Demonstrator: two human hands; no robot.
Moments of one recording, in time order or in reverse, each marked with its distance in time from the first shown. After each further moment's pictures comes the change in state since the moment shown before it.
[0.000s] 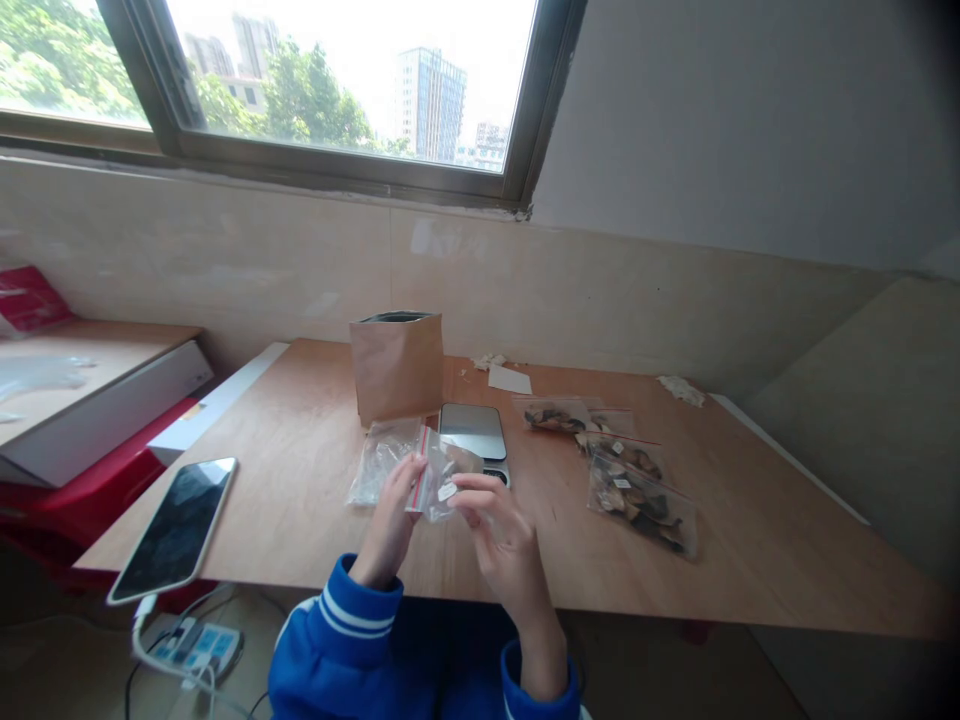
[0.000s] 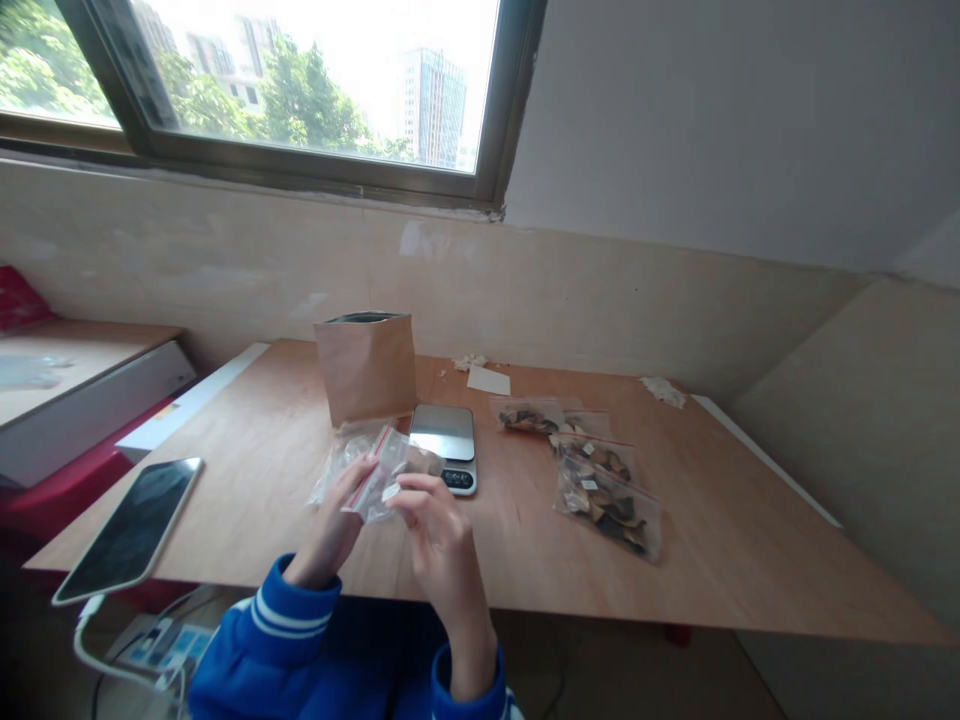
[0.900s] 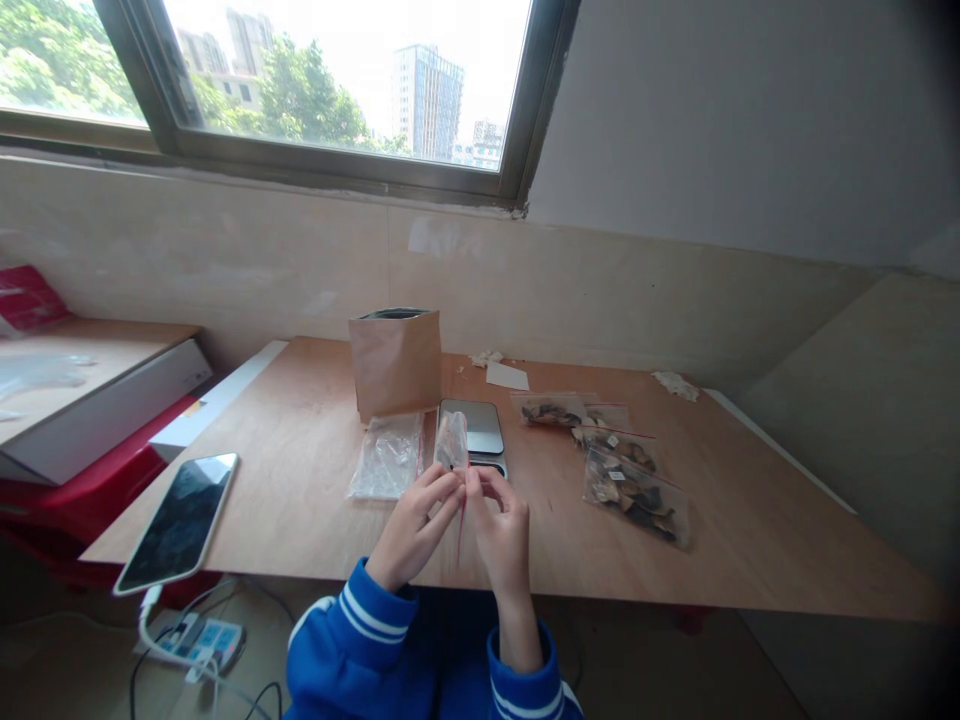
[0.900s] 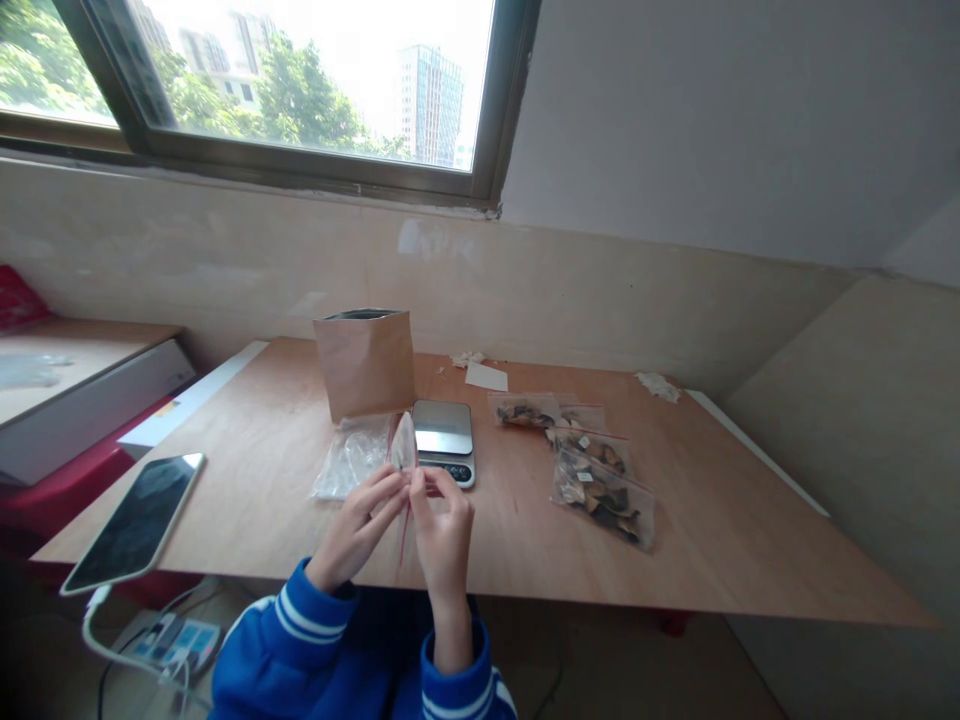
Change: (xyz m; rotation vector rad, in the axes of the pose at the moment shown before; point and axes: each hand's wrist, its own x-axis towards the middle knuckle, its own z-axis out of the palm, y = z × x) left_hand -0.018 -0.006 -0.002 0.723 -0.372 0.477; right_hand -0.001 0.010 0.023 0.090 0.296 0.399
